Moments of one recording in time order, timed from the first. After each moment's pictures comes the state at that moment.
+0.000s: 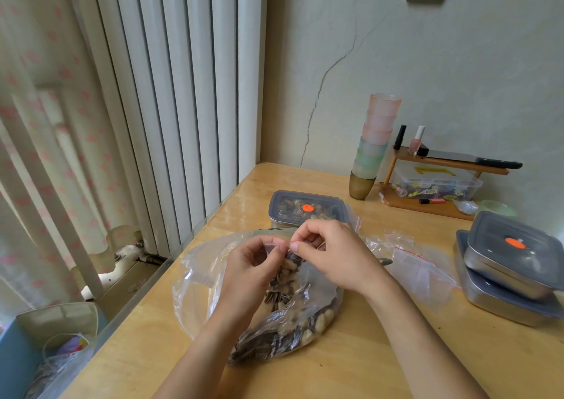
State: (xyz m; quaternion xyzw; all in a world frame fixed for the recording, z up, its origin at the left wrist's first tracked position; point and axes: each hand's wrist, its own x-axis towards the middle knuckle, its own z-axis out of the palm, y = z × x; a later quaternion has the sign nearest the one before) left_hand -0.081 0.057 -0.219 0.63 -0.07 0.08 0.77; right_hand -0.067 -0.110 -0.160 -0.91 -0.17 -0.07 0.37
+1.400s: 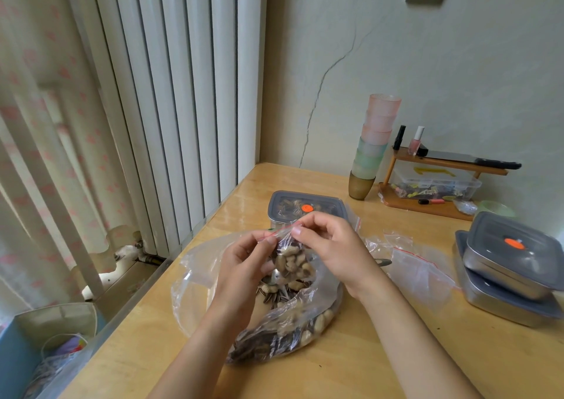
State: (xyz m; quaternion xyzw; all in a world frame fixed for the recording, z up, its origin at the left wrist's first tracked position) left_hand -0.074 0.062 -0.221 0.56 -0.07 0.05 0.83; right_hand -0.060 -0.107 -0.171 -0.79 -0.13 -0.05 0.59
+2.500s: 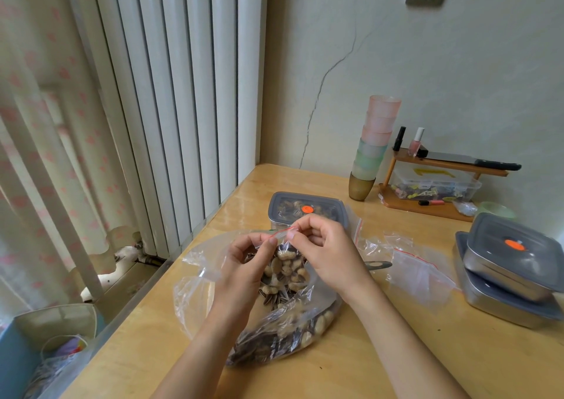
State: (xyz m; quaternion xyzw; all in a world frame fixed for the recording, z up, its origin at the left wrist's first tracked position) left_hand -0.072 0.063 -0.227 0.60 -0.02 0.10 0.79; right_hand -0.060 -0.096 -0.181 -0.80 -0.14 -0.10 0.57
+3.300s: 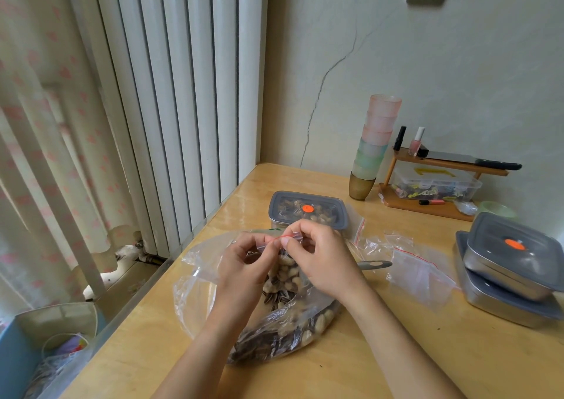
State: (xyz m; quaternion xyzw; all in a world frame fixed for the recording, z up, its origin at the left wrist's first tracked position) left_hand -0.074 0.061 -0.224 0.66 -0.04 0.16 0.73; right_hand -0.063 -0.091 -0.184 -0.86 -0.15 -0.12 0.47
